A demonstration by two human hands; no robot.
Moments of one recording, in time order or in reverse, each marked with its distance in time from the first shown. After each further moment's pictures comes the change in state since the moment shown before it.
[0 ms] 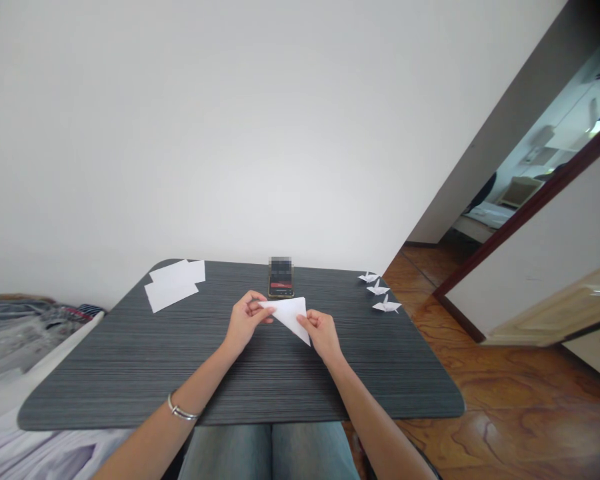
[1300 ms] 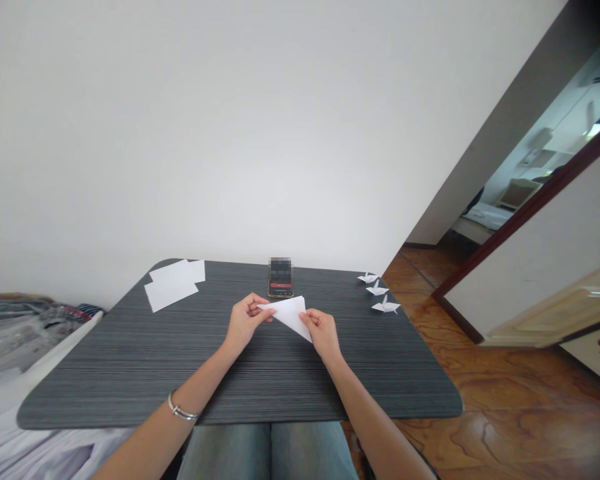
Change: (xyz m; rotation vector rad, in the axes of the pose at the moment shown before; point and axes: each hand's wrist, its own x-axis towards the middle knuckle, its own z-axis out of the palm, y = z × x) left_hand 0.000 -0.005 -0.003 0.058 0.047 0.026; right_hand 0.001 0.001 0.001 0.022 0.052 -0.043
